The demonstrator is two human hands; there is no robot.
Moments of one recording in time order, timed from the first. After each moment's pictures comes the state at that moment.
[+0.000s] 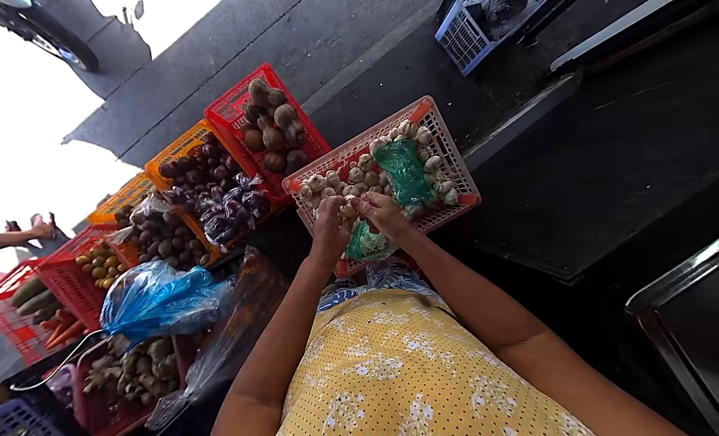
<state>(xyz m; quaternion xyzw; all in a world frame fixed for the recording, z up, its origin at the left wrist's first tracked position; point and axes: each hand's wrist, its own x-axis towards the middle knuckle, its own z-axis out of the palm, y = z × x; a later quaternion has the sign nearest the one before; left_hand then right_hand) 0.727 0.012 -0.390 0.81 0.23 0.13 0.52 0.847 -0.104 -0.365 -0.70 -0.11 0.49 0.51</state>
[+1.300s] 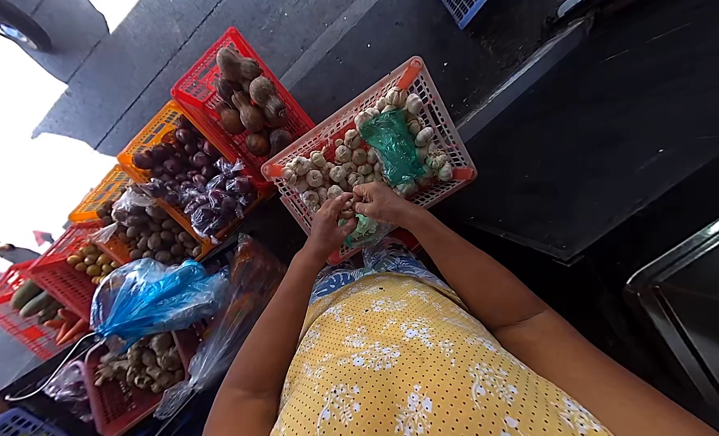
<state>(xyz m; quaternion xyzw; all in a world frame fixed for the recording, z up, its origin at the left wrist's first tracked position) 0.721 -0.002 -0.414 0.81 0.18 -0.03 0.55 0.879 -0.120 -0.389 -0.72 -0.32 0.52 0.31</state>
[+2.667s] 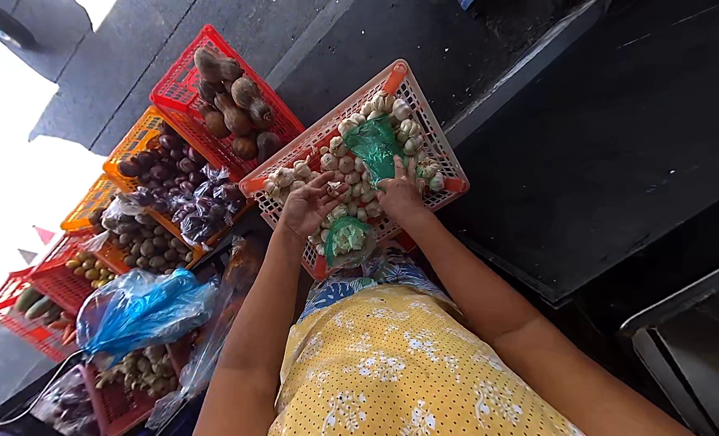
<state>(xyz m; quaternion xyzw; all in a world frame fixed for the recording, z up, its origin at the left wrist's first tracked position) 0.800 0.034 -0.438 0.24 0.37 -0.08 0.89 0.928 -0.155 -0.431 -0.90 -0.18 0.40 0.08</state>
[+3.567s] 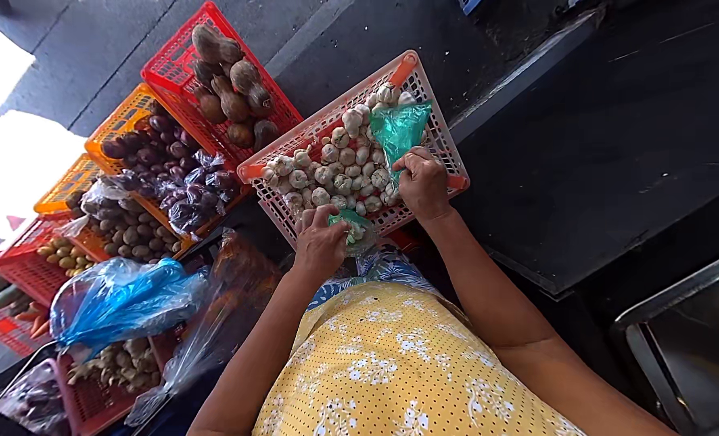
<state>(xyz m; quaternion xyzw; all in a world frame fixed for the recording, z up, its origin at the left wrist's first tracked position) 0.728 -0.030 -0.393 0.92 0.14 -0.06 0.35 0.931 -0.172 -0.397 -0.91 -0.29 0.10 0.28</state>
